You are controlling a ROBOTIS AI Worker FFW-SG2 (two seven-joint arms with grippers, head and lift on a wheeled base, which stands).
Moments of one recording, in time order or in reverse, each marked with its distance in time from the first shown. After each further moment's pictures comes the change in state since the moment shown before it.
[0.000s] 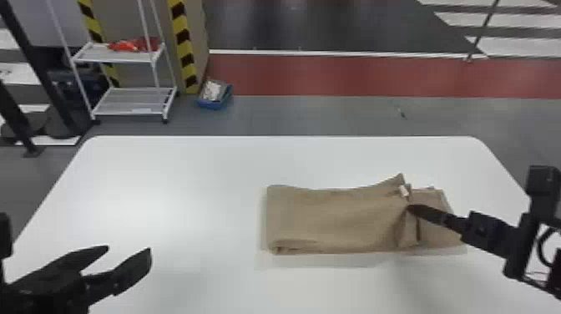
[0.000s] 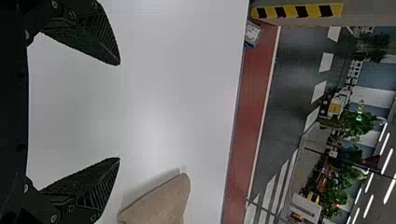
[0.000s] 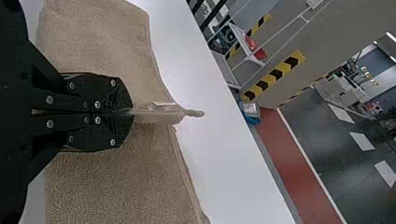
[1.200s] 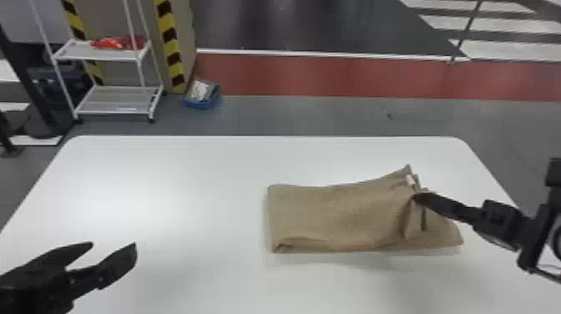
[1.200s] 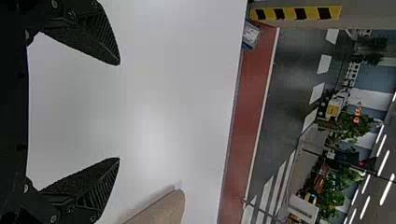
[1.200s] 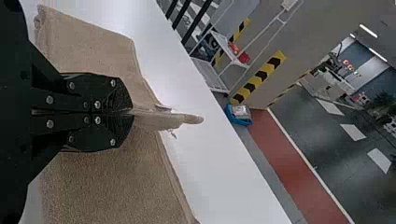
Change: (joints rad) left arm -0.044 0.000 -0.001 0.043 -0.009 0.000 -0.003; right arm -0.058 -0.030 -0.116 -0.045 -0.090 0.175 0.005
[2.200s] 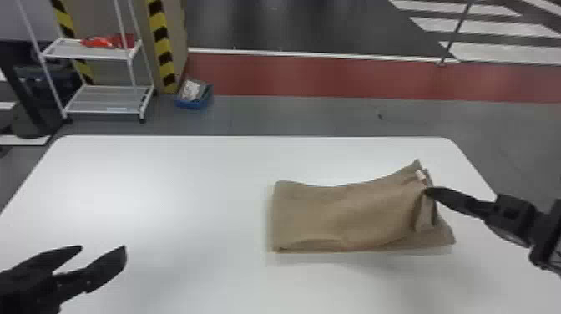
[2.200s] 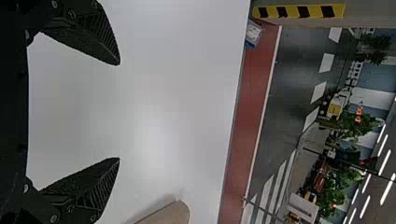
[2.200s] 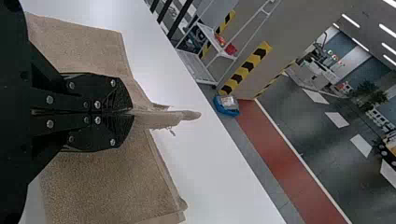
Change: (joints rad) left arm -0.006 0.000 0.005 0.018 0.001 -0.002 -0.013; right arm -0.026 -0.026 -0.068 -0.021 0.002 0.033 -0.008
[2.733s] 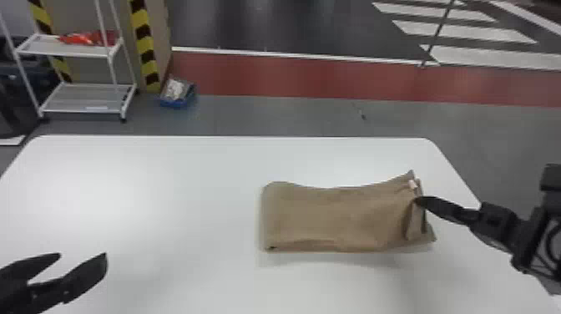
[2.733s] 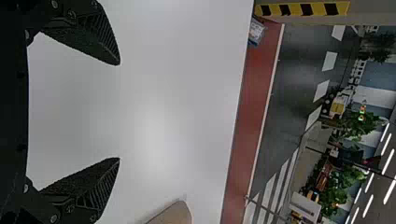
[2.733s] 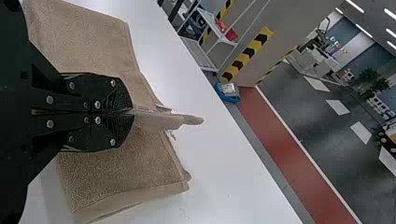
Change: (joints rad) left arm 0.015 0.000 -0.006 -0.005 0.000 -0.001 -0.001; right arm 0.021 -0.031 -0.012 0.059 0.014 -0.044 0.002
